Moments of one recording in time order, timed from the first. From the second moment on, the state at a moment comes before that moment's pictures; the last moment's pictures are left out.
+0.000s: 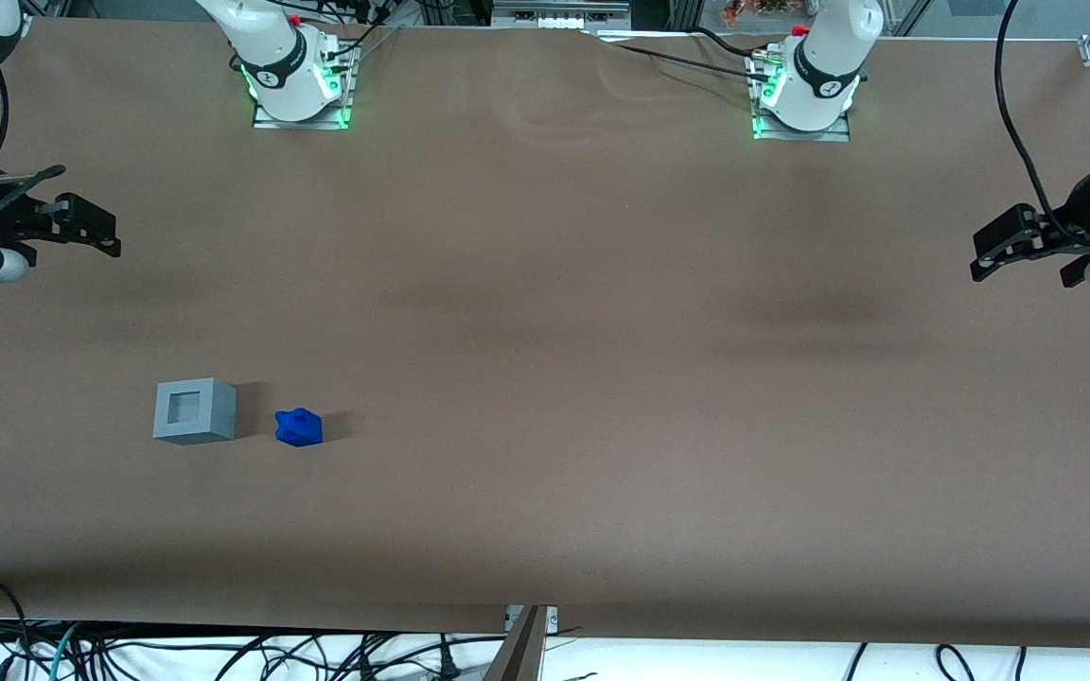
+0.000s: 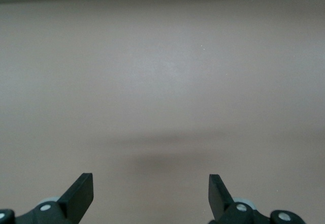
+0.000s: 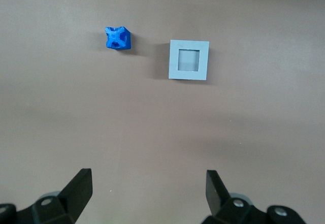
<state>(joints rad) -0.24 0.10 0.28 -1.54 -0.06 1.57 -0.12</state>
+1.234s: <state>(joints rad) -0.24 0.10 0.28 -1.54 -0.06 1.56 -0.14</state>
